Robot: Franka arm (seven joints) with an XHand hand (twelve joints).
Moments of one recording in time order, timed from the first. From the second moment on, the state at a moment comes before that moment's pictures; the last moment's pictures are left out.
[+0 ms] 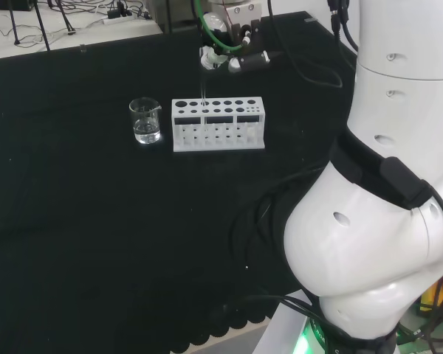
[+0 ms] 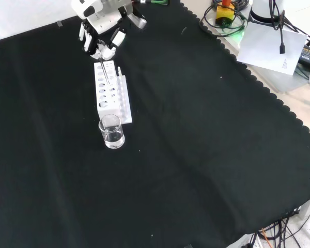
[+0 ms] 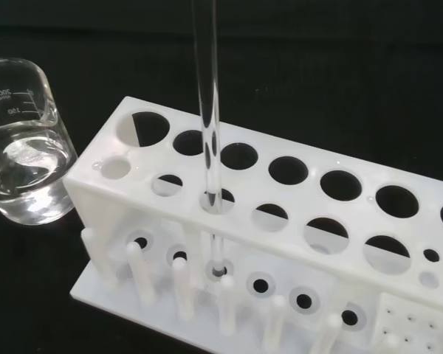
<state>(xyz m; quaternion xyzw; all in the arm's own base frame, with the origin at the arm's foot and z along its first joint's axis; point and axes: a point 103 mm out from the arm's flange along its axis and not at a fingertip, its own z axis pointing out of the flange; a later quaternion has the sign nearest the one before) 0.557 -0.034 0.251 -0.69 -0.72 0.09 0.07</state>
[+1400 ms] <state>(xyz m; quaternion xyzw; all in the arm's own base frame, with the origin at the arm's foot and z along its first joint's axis) 0.560 -0.018 0.253 -0.68 -0.72 0.09 0.11</state>
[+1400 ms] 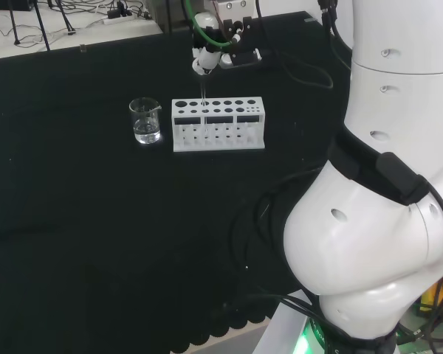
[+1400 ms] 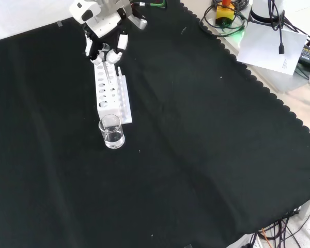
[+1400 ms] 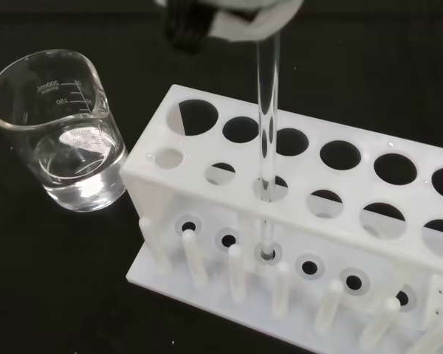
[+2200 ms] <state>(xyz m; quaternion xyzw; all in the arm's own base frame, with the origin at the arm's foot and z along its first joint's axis) 0.561 -0.011 0.269 -0.68 -0.73 0.05 0.05</state>
